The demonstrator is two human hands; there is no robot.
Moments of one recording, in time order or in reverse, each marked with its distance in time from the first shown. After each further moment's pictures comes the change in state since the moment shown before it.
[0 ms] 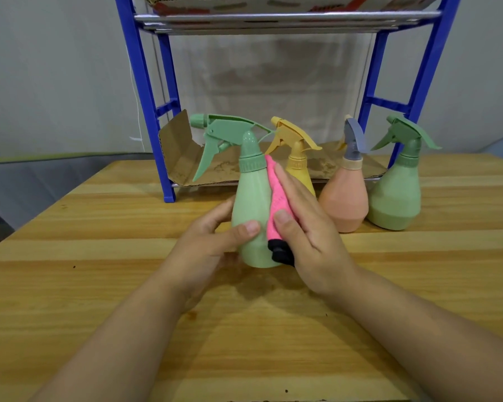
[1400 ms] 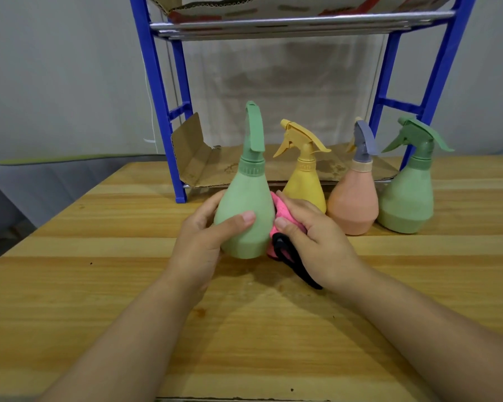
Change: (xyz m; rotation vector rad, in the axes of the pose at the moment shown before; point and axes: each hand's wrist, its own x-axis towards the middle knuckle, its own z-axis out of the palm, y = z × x) left_hand -0.001 0.001 -0.002 -0.008 0.255 0.091; right_hand 0.003 0.000 -0.002 0.011 -0.130 0.334
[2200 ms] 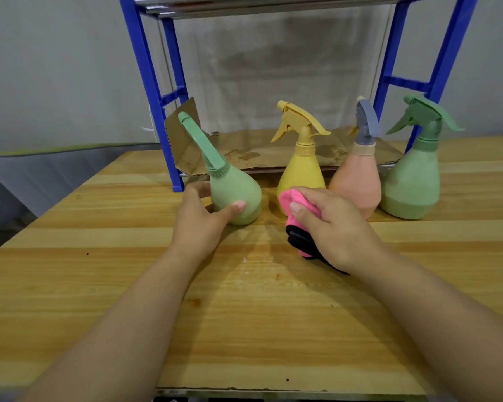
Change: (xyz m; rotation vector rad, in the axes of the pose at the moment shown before) left_hand 0.035 -0.022 -0.006 0.506 0.338 0.023; right_hand 0.000 0.009 -0.022 -0.245 0.030 0.050
